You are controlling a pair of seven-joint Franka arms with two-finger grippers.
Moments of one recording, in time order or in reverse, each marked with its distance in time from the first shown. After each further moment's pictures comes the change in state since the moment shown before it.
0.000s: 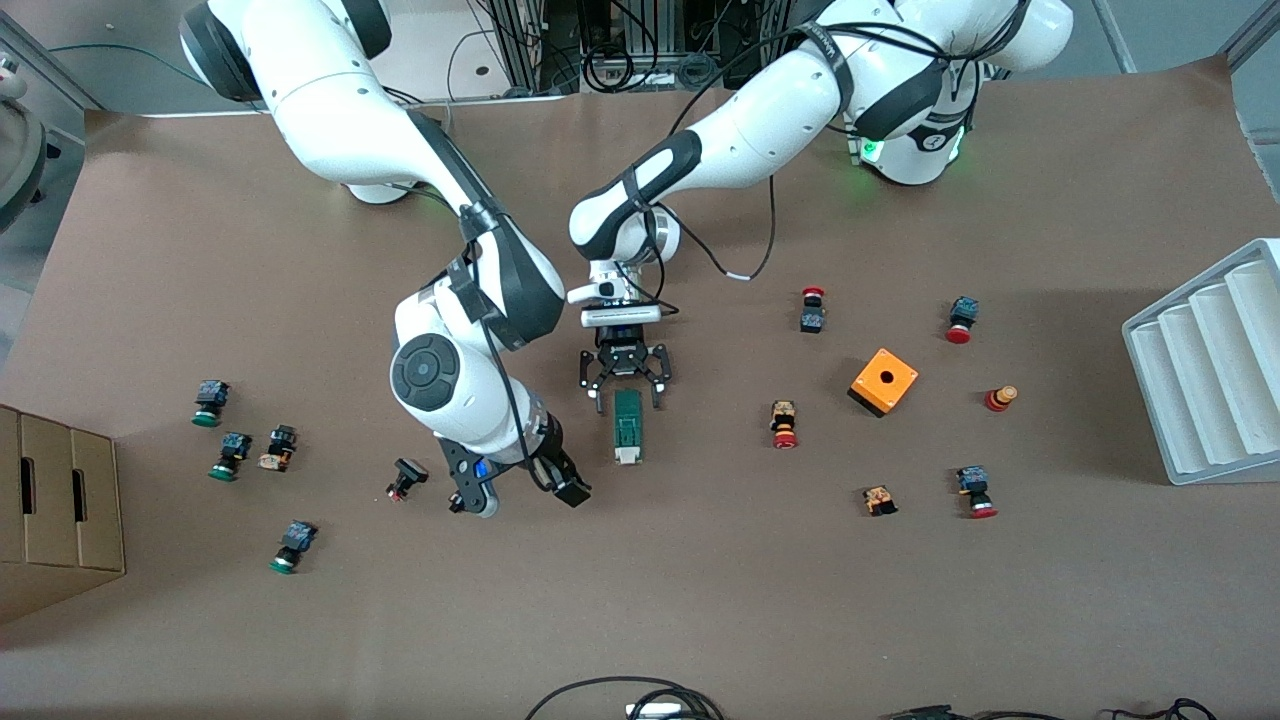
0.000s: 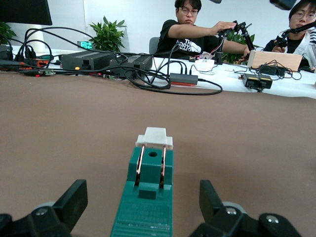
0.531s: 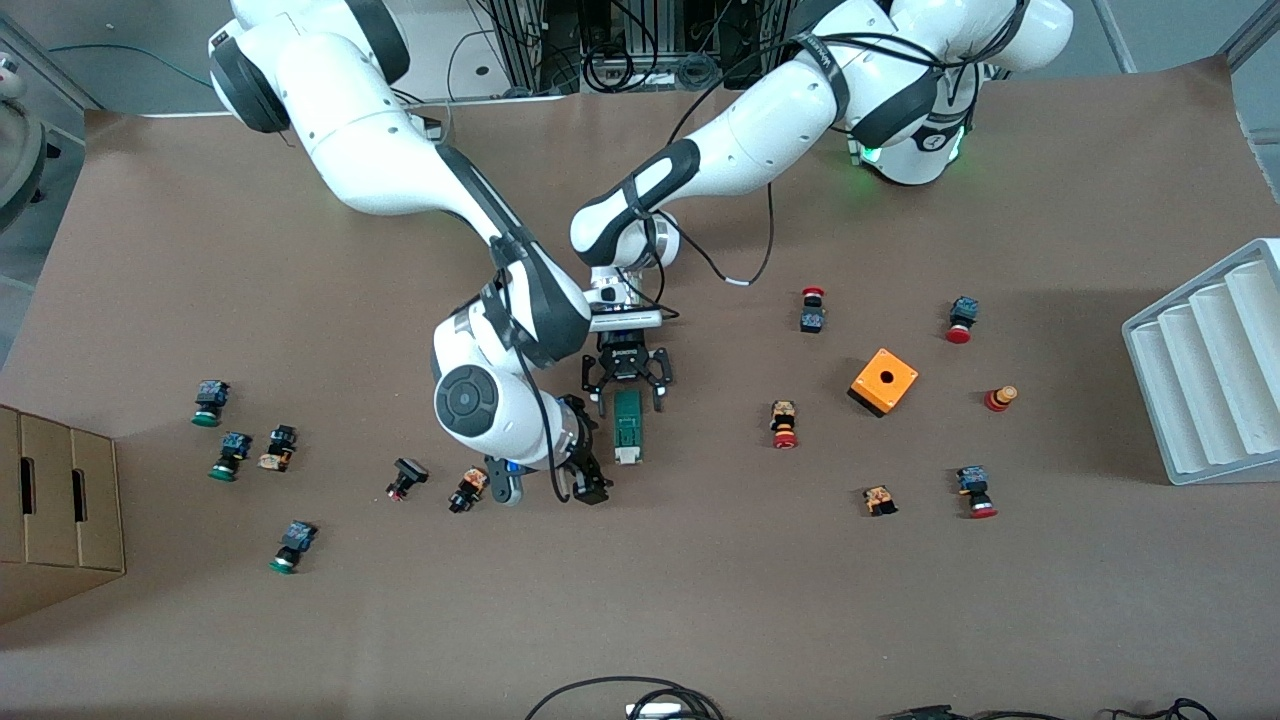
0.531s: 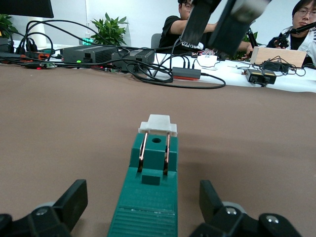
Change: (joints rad) left arm 0.000 0.028 0.000 0.017 0.002 0.000 -0.011; right arm -0.008 0.135 0.040 0.079 0.107 -0.007 0.223
